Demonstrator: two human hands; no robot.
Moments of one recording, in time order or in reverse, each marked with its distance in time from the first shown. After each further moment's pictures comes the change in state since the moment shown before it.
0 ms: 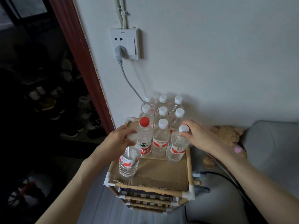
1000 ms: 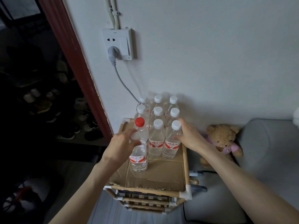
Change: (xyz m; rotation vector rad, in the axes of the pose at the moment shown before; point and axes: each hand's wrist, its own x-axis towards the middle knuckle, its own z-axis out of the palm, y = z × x) left_hand 0.006 0.031 0.024 -0.020 0.088 -0.167; right_hand 0.015 0.005 0.023 0.268 0.022 0.069
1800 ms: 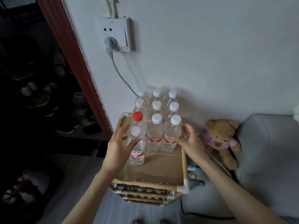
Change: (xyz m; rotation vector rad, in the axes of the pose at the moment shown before) left_hand -0.022 -0.021 0.029 -0.262 0.194 0.007; right_hand -0.027 0.037 0.039 0.549 0.189 0.155
